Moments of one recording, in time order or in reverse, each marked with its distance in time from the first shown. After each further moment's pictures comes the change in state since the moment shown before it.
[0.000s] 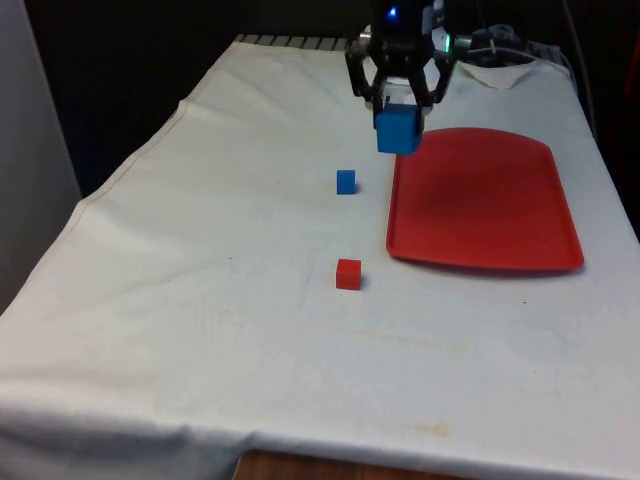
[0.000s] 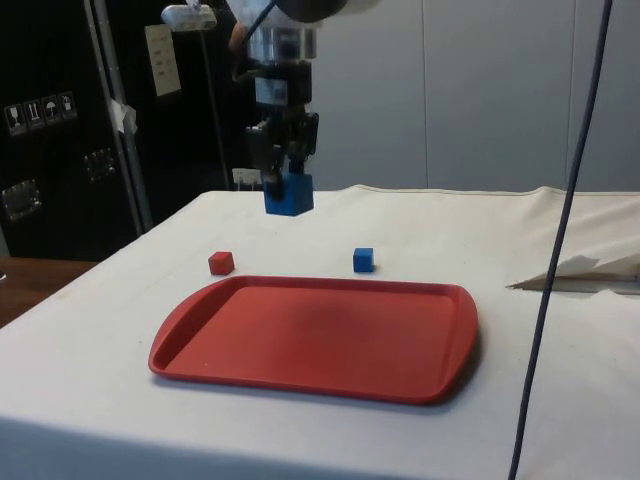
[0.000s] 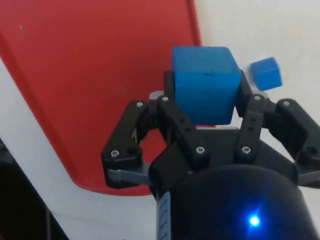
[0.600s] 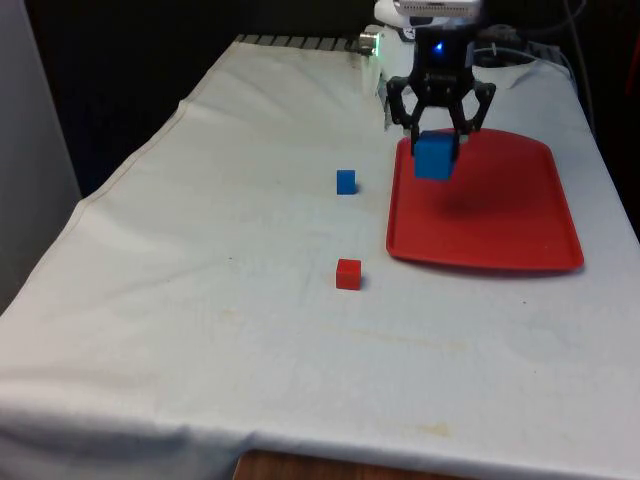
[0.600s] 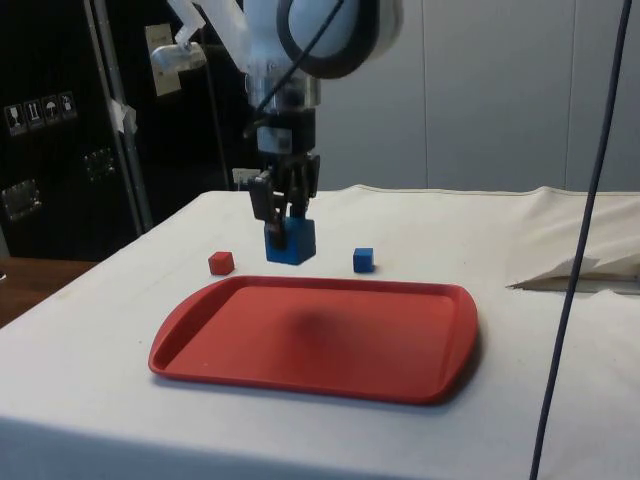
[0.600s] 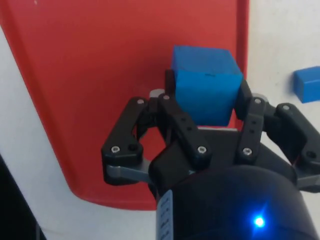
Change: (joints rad) arm -0.001 0.056 0.122 -0.076 0.006 0.149 0.056
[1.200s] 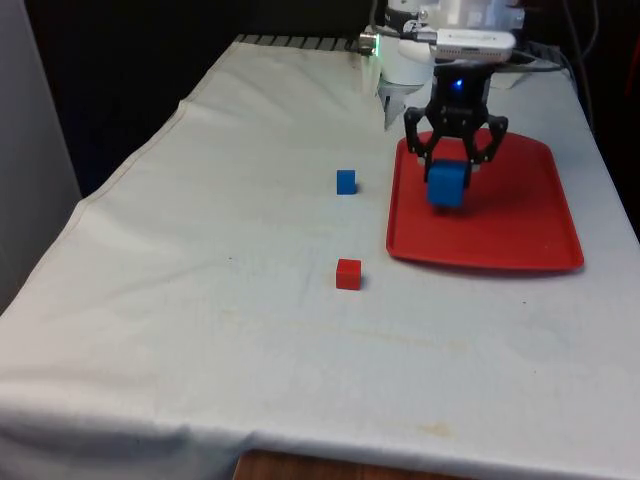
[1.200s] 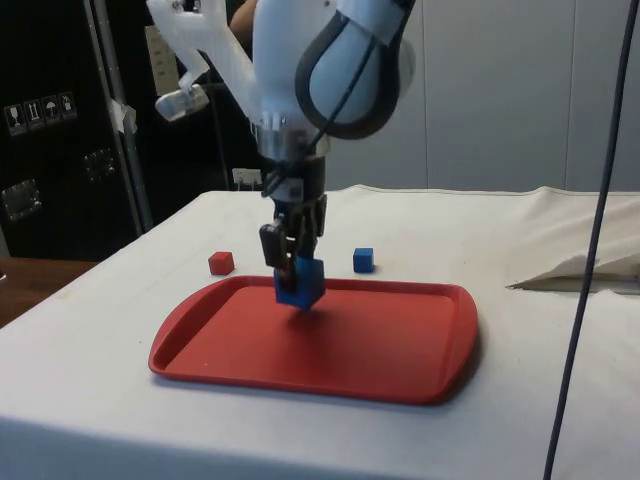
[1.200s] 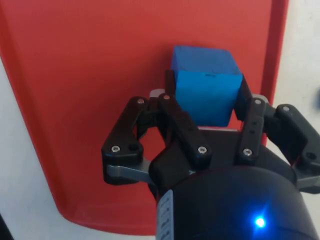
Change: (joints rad) arm -0.002 0.104 0.080 -0.041 0.016 0.145 0.009
